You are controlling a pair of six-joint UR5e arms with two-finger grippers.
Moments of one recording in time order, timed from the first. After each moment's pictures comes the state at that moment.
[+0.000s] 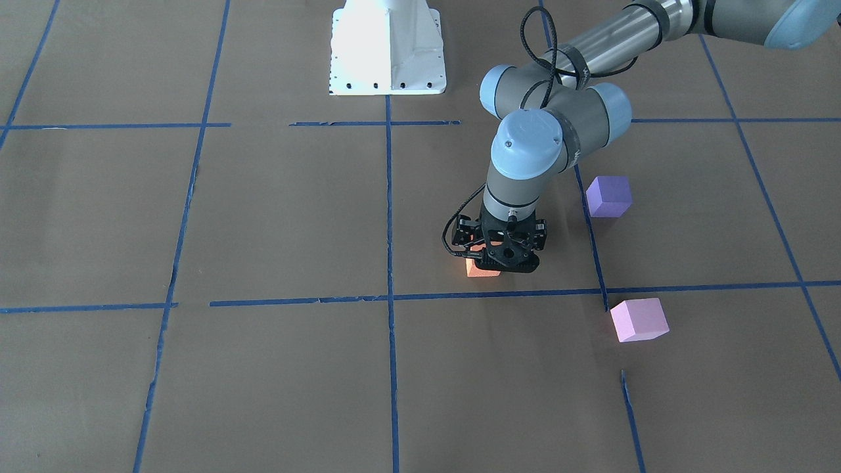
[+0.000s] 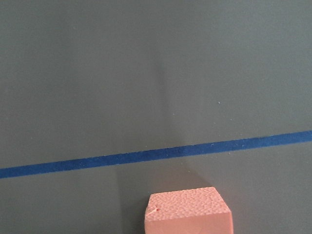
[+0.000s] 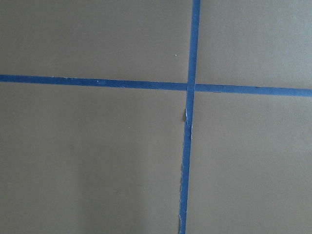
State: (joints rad) left arm -0.70 -2.30 -1.46 -1.63 -1.98 -0.91; right arm 1.48 -1.59 1.63 -1.57 2.36 0.05
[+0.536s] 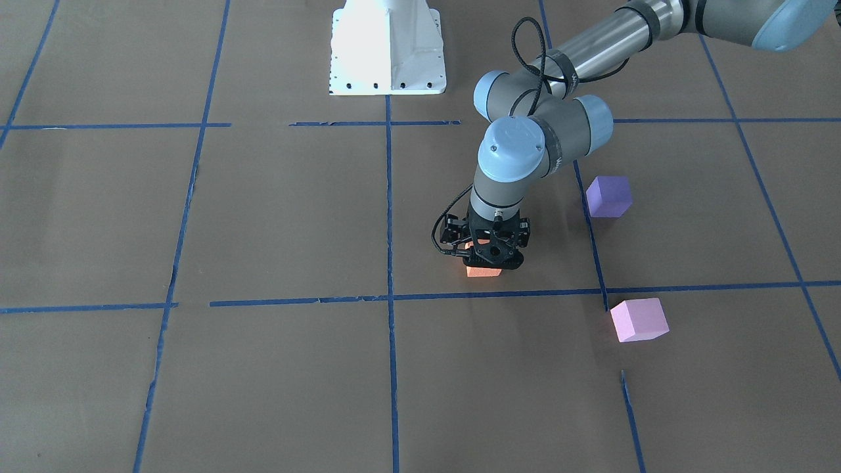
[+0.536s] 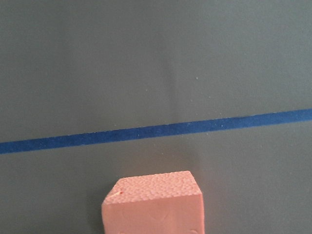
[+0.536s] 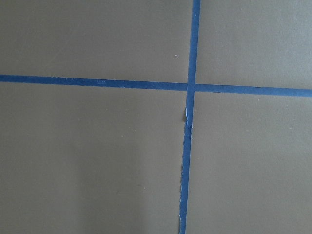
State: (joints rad) left arm -0.66 -2.29 -1.40 -1.72 -1.97 -0.98; right arm 1.48 -1.59 1.63 -1.57 2.36 0.05
